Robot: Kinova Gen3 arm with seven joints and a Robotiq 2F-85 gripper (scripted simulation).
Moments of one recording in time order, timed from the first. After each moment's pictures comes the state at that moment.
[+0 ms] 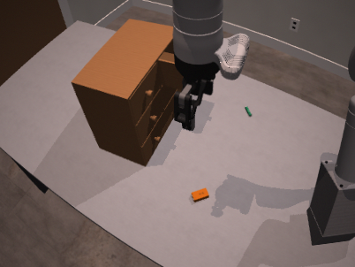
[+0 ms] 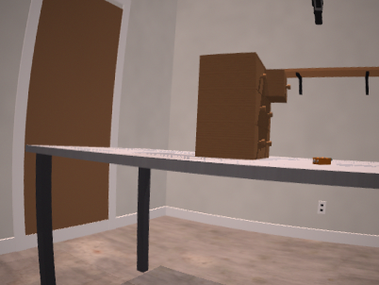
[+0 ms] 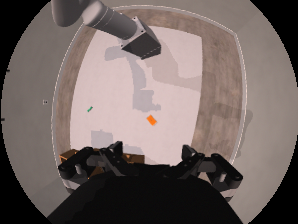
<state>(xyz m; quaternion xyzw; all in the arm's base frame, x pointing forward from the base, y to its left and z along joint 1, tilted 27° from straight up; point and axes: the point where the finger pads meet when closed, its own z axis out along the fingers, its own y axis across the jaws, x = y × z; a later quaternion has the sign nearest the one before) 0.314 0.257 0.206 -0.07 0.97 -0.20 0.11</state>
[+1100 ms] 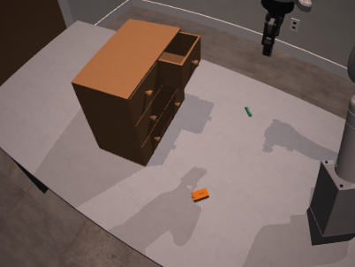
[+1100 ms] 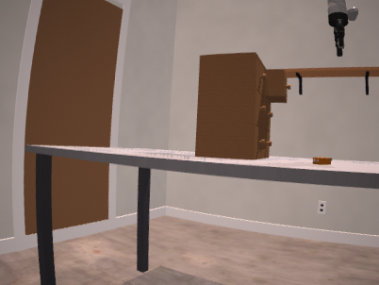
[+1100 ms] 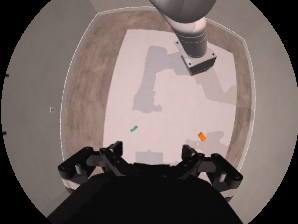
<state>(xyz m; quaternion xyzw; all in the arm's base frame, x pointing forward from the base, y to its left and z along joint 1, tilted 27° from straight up) 0.259 -0.010 0.294 -0.05 0.97 -0.21 0.11</state>
